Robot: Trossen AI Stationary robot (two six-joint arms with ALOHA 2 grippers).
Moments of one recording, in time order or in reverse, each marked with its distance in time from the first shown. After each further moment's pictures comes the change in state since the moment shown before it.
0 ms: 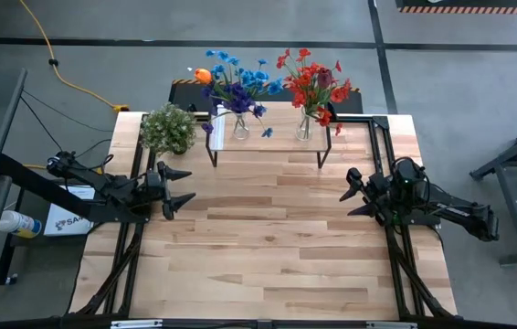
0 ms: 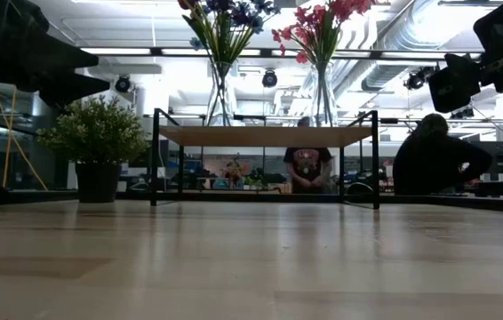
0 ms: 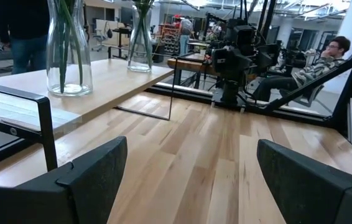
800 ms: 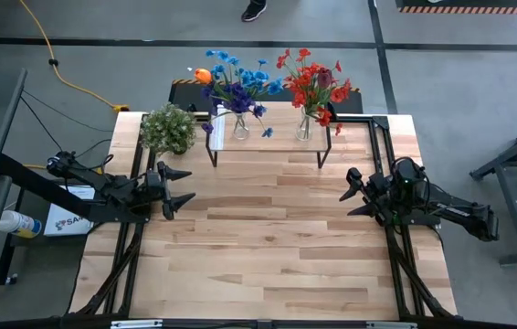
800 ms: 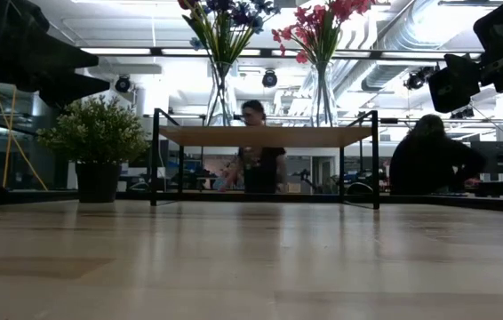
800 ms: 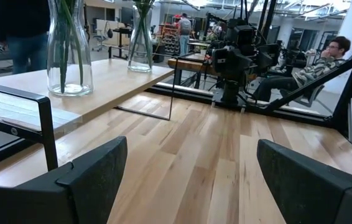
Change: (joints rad) left arm 0.000 0.000 0.000 0.000 -0.002 0.000; right arm 0.000 0.000 0.000 -0.002 0.002 -0.001
